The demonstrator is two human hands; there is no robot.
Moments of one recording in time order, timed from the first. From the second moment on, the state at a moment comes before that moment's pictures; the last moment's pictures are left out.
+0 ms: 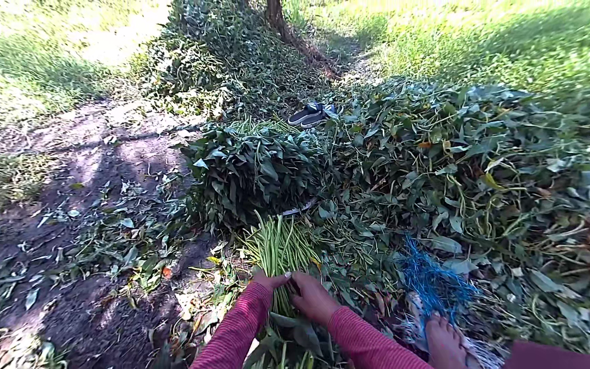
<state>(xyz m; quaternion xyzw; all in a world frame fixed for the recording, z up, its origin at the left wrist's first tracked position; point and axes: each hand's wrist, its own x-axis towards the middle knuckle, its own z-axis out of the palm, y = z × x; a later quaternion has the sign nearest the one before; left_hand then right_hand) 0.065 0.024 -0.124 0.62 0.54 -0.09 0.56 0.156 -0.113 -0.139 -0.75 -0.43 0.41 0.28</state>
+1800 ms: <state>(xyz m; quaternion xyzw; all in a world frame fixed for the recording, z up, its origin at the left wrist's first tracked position) 0.053 0.043 -0.156 0.40 0.43 -0.06 0.81 0.155 -0.139 -0.178 -0.74 -0.49 0.44 0.18</state>
